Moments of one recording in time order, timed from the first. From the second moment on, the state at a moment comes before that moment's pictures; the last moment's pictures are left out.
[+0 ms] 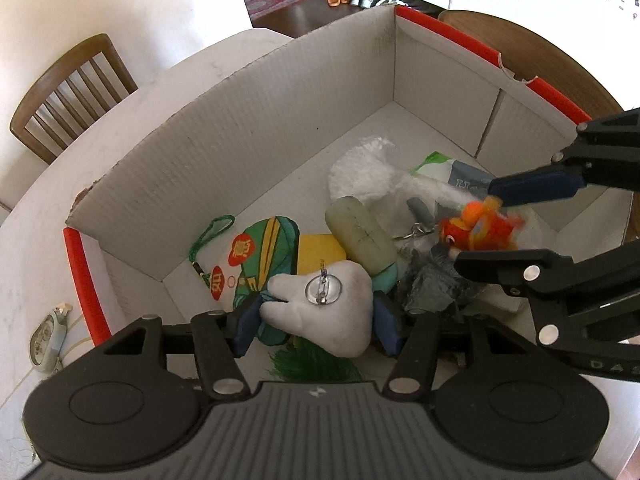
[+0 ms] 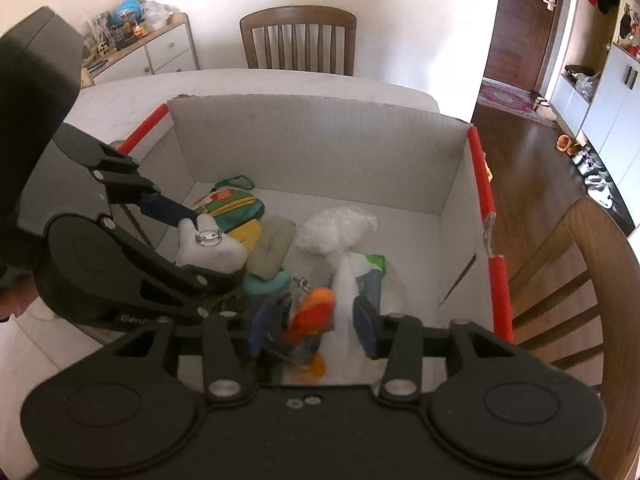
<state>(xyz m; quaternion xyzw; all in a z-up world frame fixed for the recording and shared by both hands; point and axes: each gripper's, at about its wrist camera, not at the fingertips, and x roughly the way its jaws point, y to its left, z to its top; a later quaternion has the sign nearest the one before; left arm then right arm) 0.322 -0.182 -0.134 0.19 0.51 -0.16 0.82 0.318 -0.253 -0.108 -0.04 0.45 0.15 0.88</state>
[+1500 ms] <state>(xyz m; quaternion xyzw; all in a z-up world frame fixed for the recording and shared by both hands) 0.217 -0.072 -0.015 0.07 0.38 -0.15 0.91 0.253 -0.193 -0.009 0.05 0.34 0.14 0.93</state>
